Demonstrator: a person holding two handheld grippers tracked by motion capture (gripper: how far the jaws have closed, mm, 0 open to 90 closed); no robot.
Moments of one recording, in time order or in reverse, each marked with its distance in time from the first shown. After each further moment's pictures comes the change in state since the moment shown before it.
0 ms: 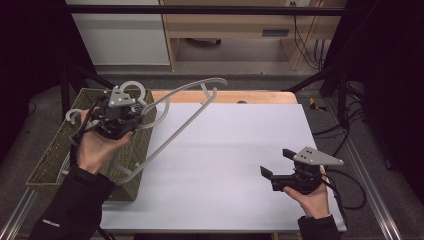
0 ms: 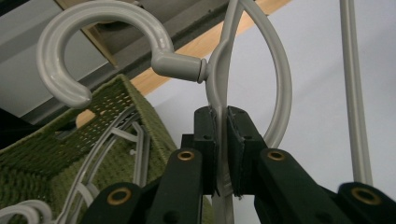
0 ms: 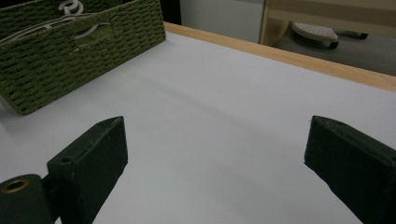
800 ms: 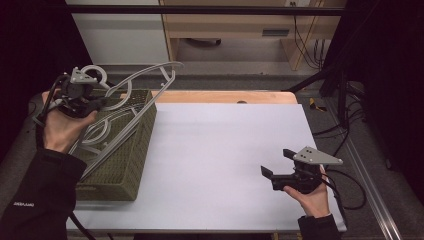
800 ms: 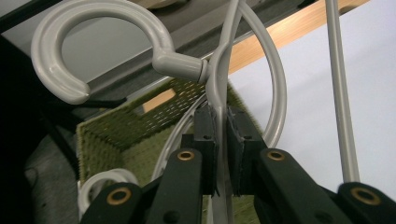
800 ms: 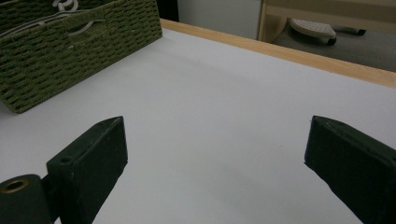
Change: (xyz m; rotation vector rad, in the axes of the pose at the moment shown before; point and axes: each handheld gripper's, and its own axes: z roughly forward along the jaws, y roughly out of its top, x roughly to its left) left arm 0.089 -0.016 0.004 0.036 0.159 -0.066; right arm -0.003 -0.002 0.002 0.010 -0.010 0.009
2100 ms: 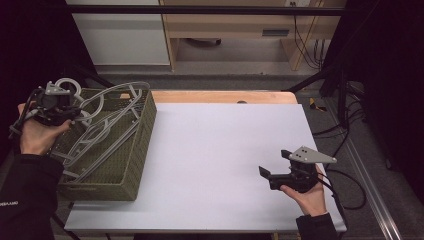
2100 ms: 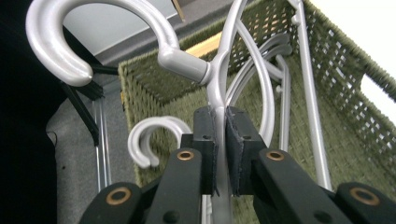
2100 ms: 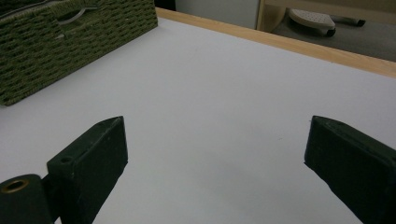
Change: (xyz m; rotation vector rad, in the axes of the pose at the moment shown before) left arm 0.068 -0.071 0.033 0.084 0.038 -0.061; right arm 0.000 -0.004 0.009 0.038 -0.012 -0.002
